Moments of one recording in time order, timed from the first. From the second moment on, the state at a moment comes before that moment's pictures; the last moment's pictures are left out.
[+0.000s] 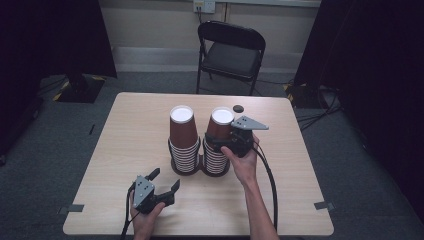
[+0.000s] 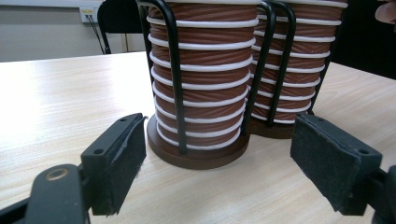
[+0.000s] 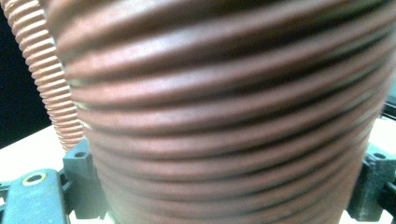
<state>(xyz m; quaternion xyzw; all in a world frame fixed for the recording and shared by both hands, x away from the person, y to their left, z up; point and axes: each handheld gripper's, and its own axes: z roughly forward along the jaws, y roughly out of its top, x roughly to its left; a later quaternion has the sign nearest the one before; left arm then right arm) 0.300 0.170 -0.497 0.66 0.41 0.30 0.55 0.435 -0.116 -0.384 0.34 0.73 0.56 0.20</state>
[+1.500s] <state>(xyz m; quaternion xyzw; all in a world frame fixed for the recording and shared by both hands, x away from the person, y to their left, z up) 0.302 0.170 -0.497 0.67 0.41 0.29 0.55 0.425 -0.128 -0.336 0.32 0.68 0.63 0.19</state>
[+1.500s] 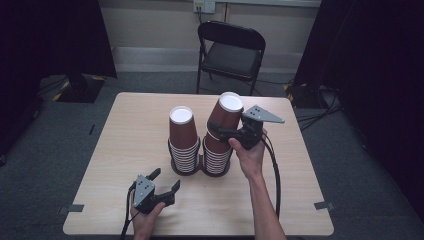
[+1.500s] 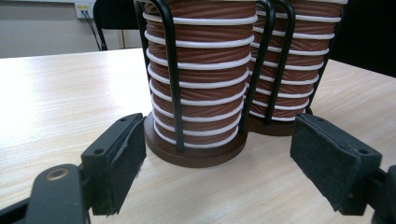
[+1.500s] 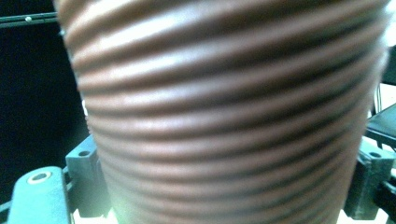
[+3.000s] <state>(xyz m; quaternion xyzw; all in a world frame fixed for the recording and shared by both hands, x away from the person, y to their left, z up) 0.302 0.167 -0.496 0.67 0.41 0.30 0.54 0.401 -0.181 -0.303 0.36 0.62 0.67 0.20</state>
